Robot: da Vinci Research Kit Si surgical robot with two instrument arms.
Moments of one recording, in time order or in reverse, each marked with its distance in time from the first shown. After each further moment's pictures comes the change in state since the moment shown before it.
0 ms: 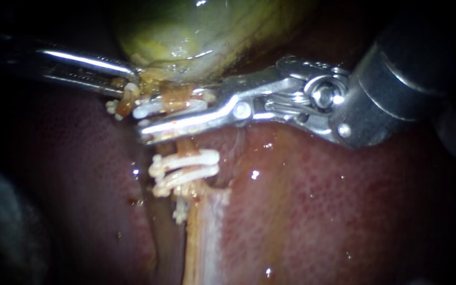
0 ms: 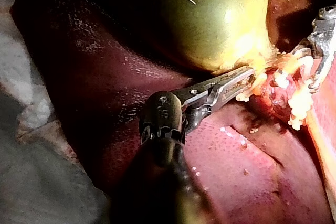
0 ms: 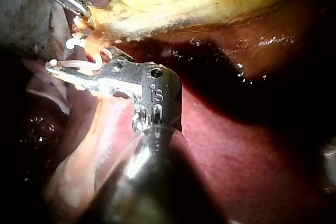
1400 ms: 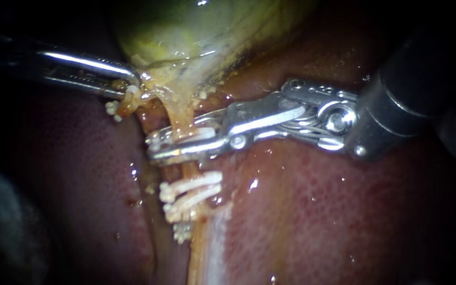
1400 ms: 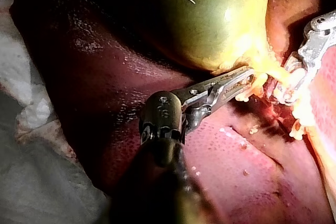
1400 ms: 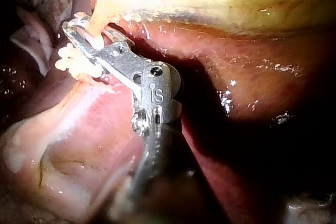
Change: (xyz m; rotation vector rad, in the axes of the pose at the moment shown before) right arm -0.003 0.003 -0.001 -0.119 -0.021 -0.417; left arm 0.000 0.000 0.000 0.003 -0.002 0.001
